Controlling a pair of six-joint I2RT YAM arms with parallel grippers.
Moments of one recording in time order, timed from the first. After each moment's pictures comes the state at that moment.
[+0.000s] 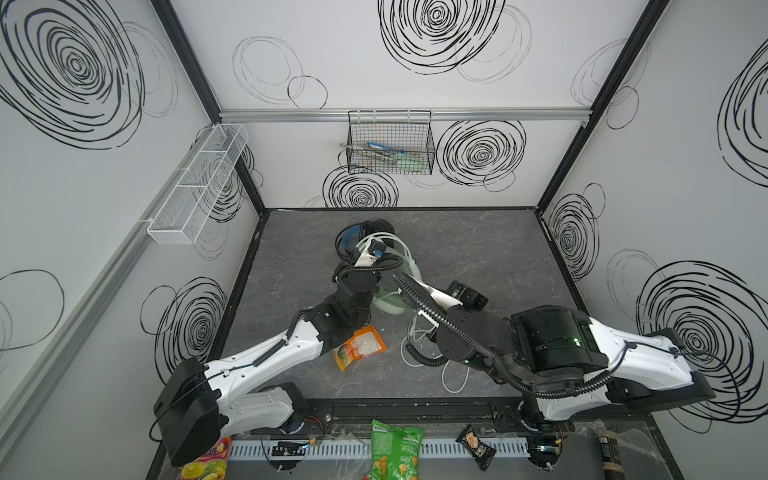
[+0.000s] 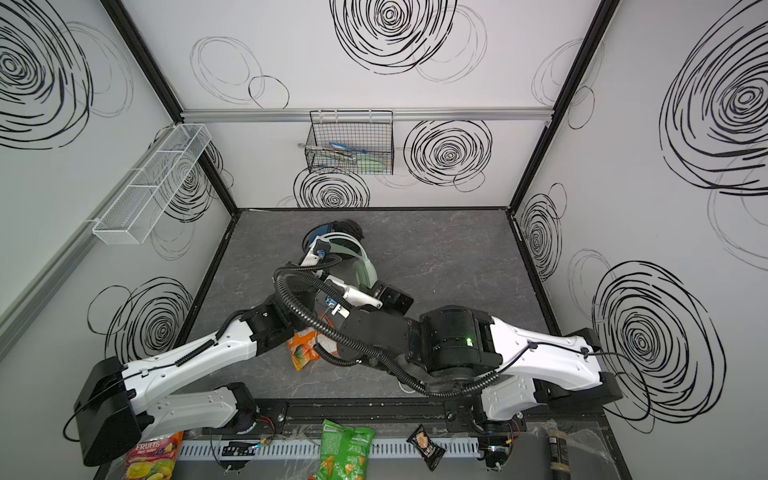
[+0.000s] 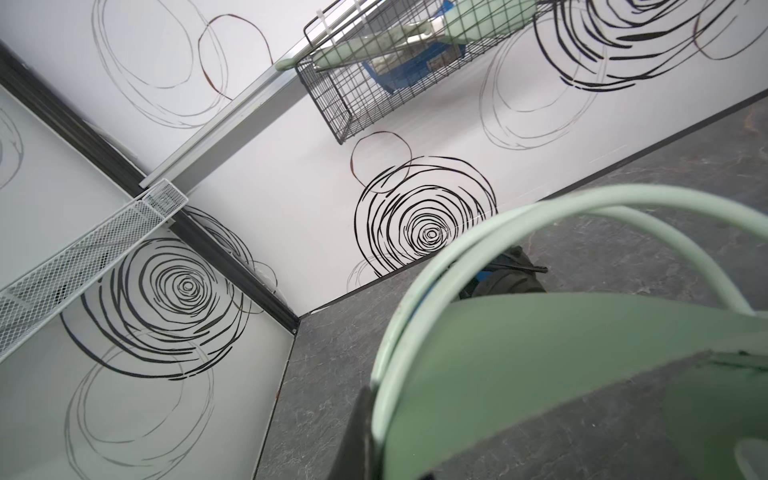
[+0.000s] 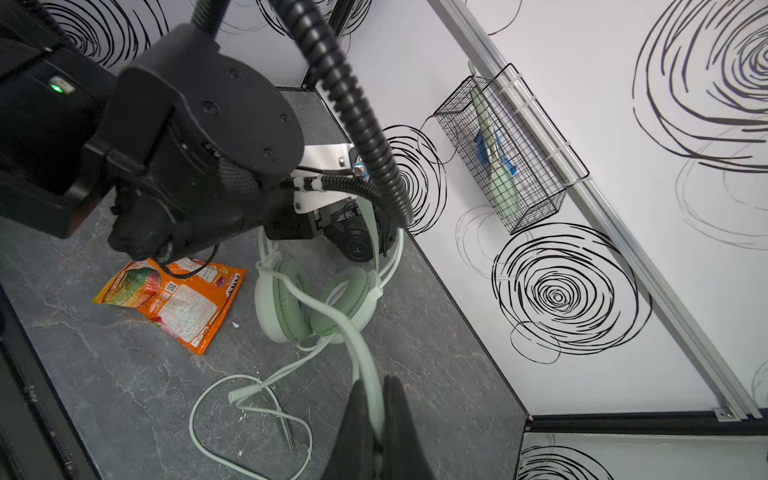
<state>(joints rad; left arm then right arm) -0.79 1.17 0.80 0.18 -0.92 0.34 1.61 1.36 1.80 -1.16 0.94 -0.02</state>
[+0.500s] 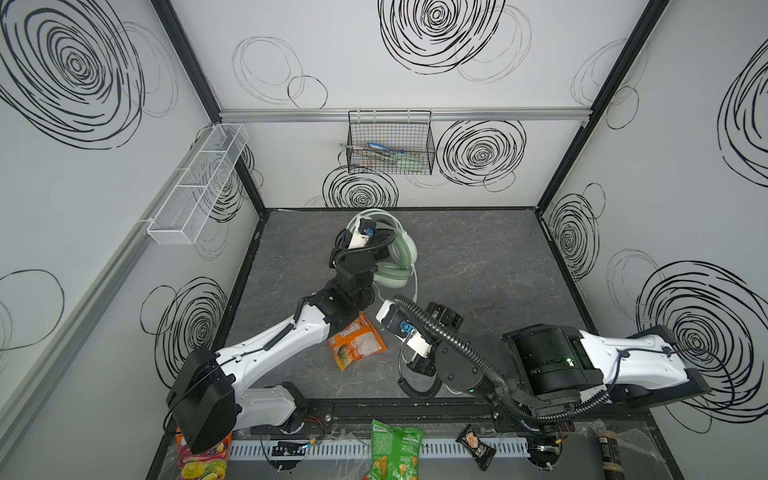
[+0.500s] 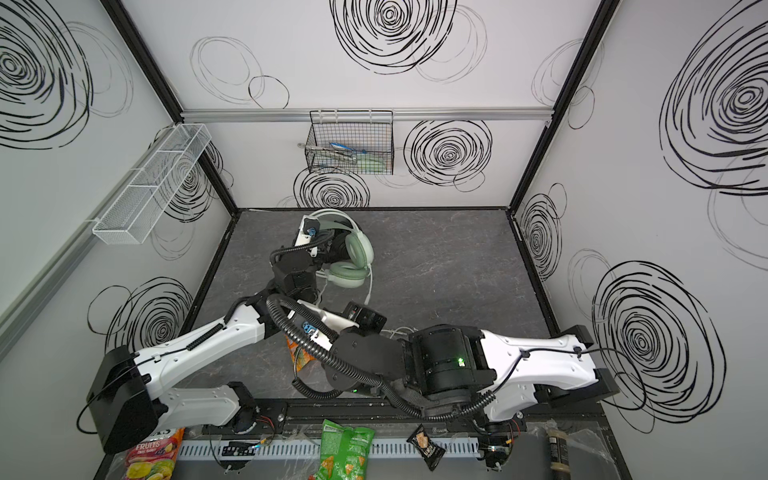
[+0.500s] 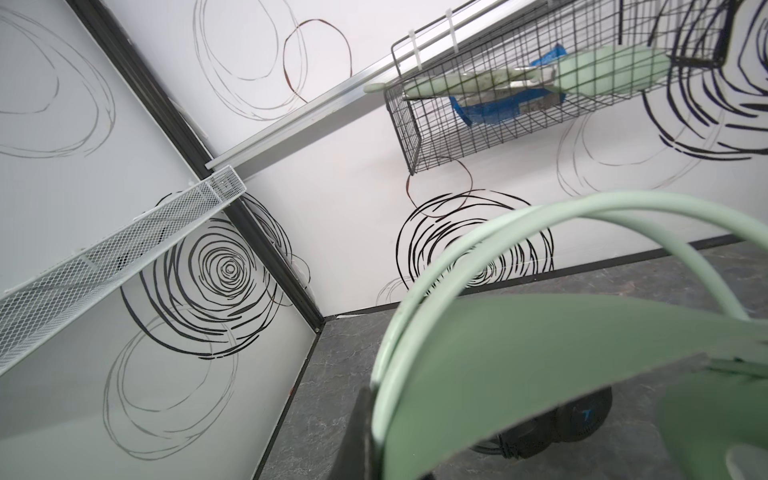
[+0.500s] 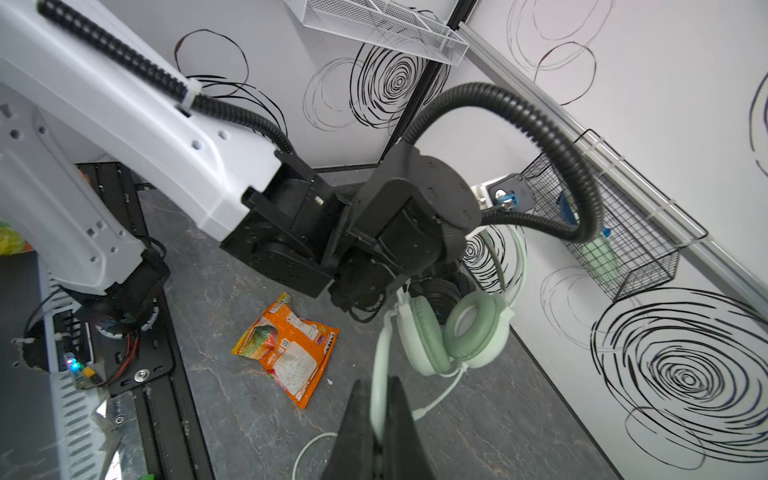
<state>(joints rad) -0.71 1.27 0.92 0.29 -0.99 0.30 1.72 1.37 1.75 -0.91 0.82 -0.01</state>
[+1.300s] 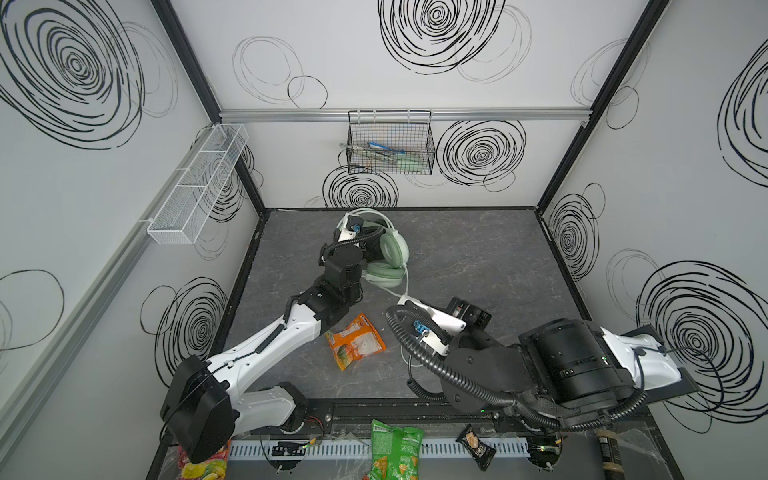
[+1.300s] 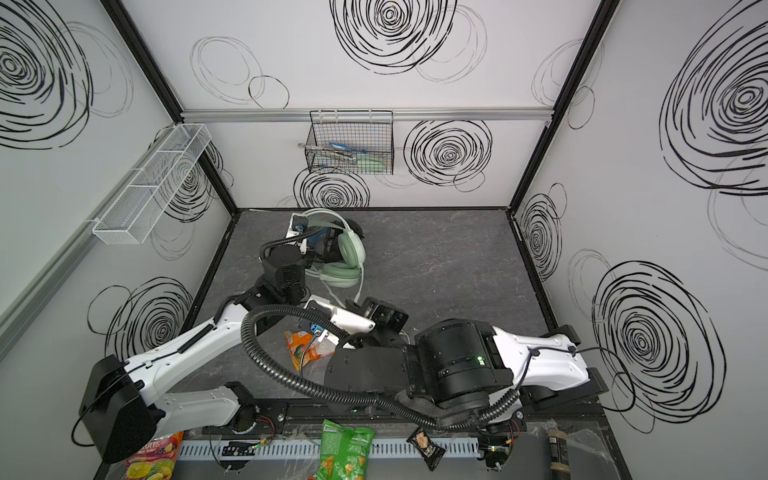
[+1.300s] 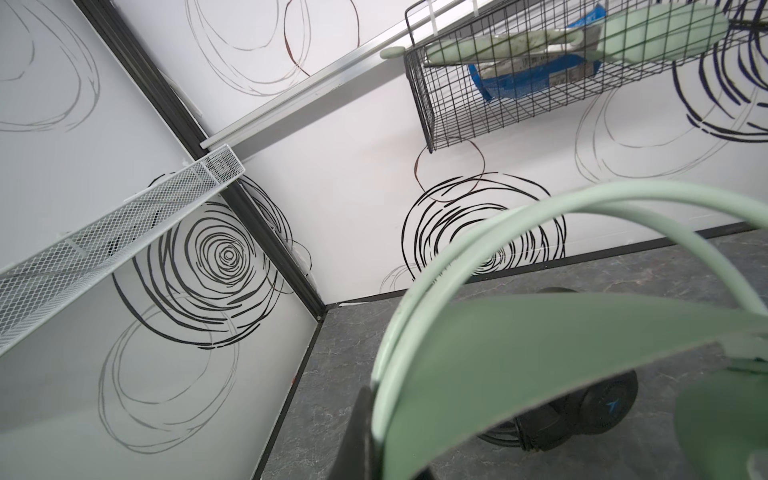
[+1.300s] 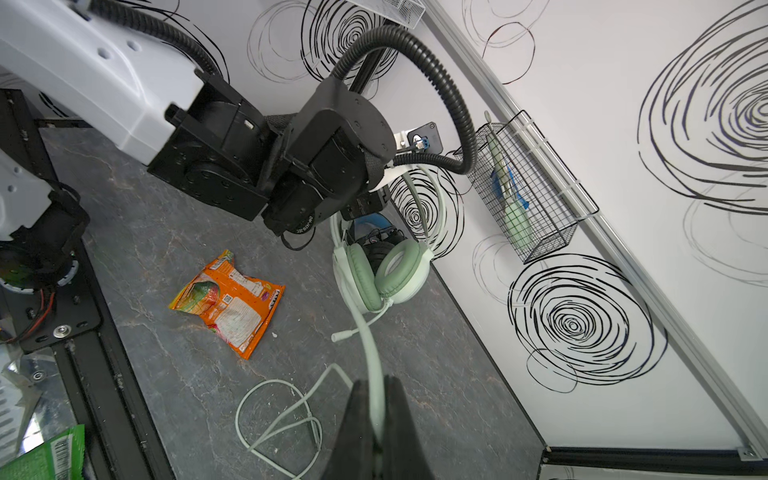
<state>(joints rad) -0.62 1.22 0.89 0.18 -0.89 0.27 1.78 1.50 2.09 -1.39 1.03 0.10</state>
